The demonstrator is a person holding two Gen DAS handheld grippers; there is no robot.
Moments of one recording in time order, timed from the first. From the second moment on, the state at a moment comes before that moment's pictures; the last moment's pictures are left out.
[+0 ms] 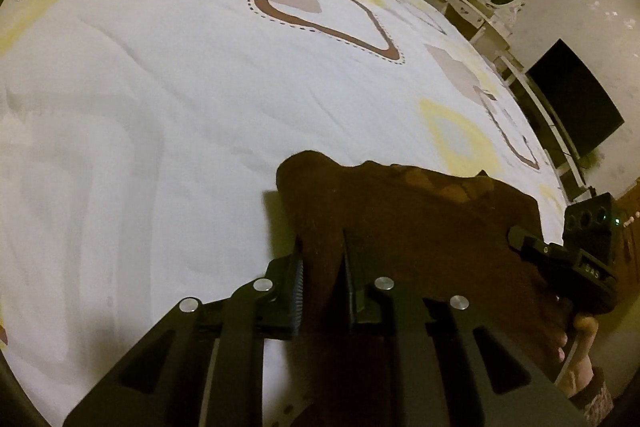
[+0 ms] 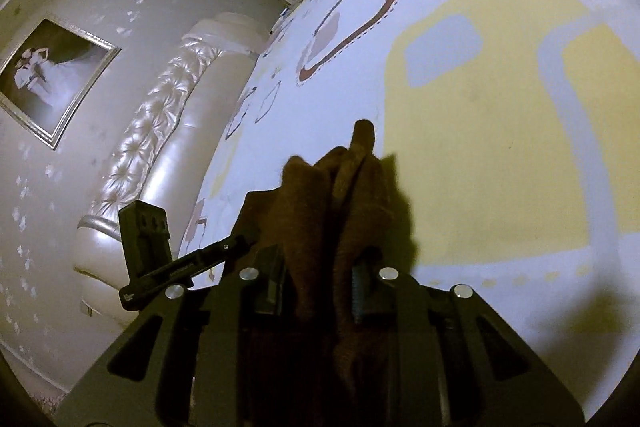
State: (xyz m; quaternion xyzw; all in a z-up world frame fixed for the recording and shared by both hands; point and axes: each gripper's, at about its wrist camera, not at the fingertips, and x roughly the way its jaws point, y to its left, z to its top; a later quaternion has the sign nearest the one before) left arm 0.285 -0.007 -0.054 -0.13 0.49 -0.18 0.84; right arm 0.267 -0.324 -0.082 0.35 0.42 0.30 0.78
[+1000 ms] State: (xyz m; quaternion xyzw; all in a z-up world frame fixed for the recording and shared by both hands) left arm 0.291 -0.013 -0.059 -0.12 0.49 -0.17 0.85; right arm 0.274 -0.333 -0.103 0.40 0.43 0.29 0.76
